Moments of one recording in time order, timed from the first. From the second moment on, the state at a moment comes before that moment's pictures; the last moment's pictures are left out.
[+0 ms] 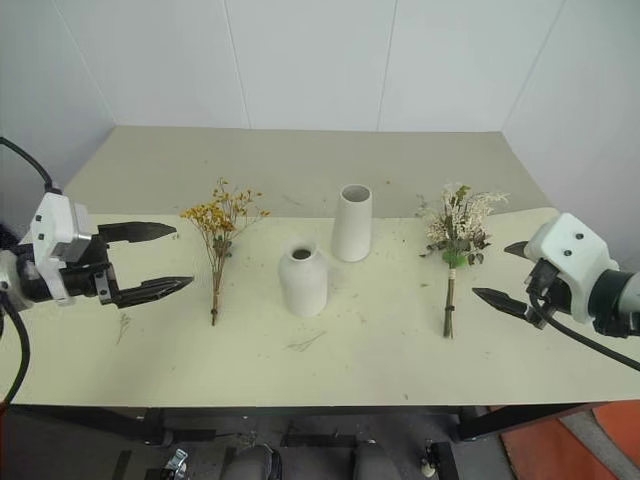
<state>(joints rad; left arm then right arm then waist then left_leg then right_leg) -0.27 0.98 0.33 -0.30 -0.59 0.48 -1.10 -0.06 -1.10 -0.46 -0.37 0.34 0.56 0.97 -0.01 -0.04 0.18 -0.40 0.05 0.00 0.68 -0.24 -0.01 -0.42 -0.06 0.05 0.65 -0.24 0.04</state>
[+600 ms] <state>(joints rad) -0.32 1.00 0.31 -0.26 -0.58 0.42 -1.15 0.03 -1.11 -0.57 -0.45 0.37 0.70 0.97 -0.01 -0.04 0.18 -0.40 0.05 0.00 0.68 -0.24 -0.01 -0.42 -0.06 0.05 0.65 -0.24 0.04</state>
